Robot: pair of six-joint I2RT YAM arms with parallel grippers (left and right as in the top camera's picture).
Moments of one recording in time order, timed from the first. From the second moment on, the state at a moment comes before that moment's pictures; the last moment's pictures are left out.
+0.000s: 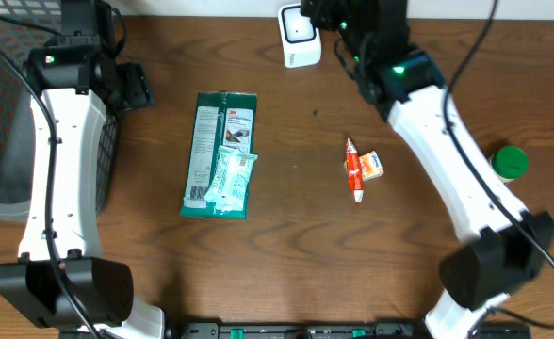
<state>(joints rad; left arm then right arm) 0.06 1.72 1.79 -1.22 -0.17 -0.27 0.41 1.88 1.81 -0.18 0.11 0.53</state>
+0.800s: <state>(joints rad) 0.06 1.72 1.79 -1.22 -0.17 -0.27 0.35 2.39 1.81 0.47 0.12 0.60</state>
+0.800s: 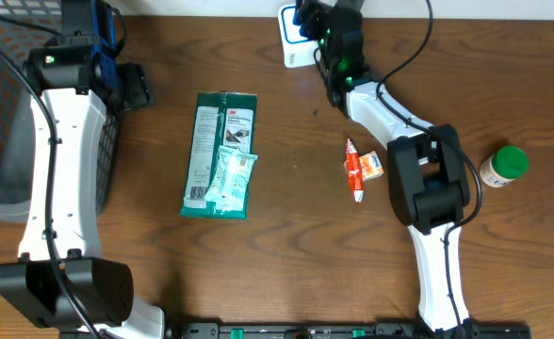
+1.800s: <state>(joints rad) 0.06 1.72 1.79 -1.22 -0.17 -0.27 0.34 2.42 1.81 0.52 -0.02 0.60</state>
